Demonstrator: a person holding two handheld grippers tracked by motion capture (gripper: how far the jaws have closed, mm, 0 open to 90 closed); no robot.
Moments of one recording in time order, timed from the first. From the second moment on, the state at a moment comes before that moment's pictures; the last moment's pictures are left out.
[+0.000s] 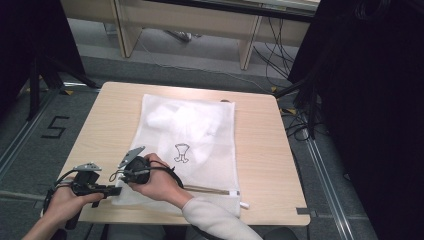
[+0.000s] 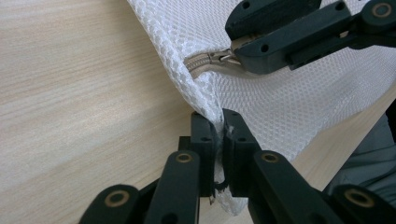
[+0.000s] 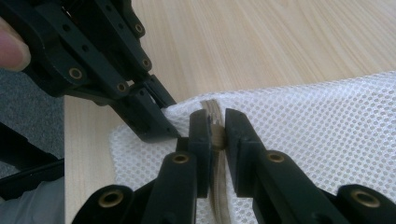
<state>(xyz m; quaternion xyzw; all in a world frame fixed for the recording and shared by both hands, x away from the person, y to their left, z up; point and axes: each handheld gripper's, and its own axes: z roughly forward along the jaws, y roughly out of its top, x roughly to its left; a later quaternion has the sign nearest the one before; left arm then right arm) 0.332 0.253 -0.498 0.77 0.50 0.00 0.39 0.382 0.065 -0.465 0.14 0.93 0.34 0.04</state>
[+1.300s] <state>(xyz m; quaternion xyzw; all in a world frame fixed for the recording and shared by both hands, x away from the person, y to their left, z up) 0.330 0.256 -0.492 0.74 0.53 -0.01 0.41 0.387 0.045 -0.479 0.14 0.94 0.32 0.02</state>
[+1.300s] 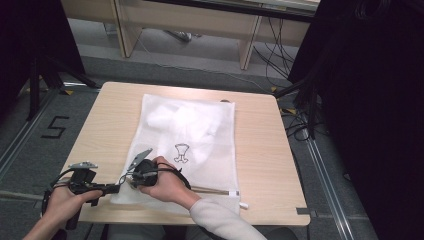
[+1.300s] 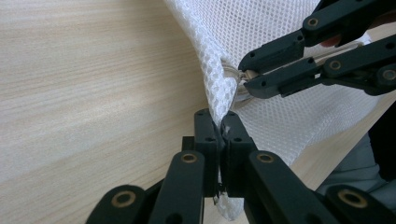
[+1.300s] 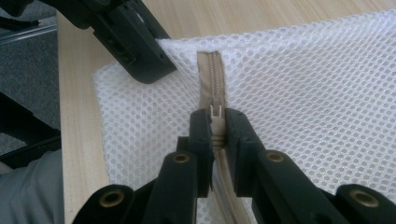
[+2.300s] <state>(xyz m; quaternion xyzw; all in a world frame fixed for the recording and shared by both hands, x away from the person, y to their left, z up) 0.329 0.251 -0.489 0.76 0.51 0.01 0.39 0.382 0.021 -0.484 0.15 0.94 0.32 0.02</state>
